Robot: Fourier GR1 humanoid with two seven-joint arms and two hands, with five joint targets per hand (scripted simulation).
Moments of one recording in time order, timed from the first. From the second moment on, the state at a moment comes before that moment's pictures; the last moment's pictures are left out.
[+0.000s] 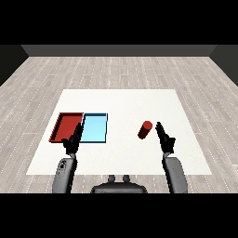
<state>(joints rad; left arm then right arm) 0.01 0.07 0.01 -1.56 0.01 0.00 0.00 0.00 -0.11 0.01 -1.59 0.02 -0.01 0.02</state>
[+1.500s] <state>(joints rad) 0.03 0.04 0.05 -1.60 0.03 -0.03 -0.39 -0.14 -0.22 -0.24 -1.30 -0.21 0.31 -0.34</state>
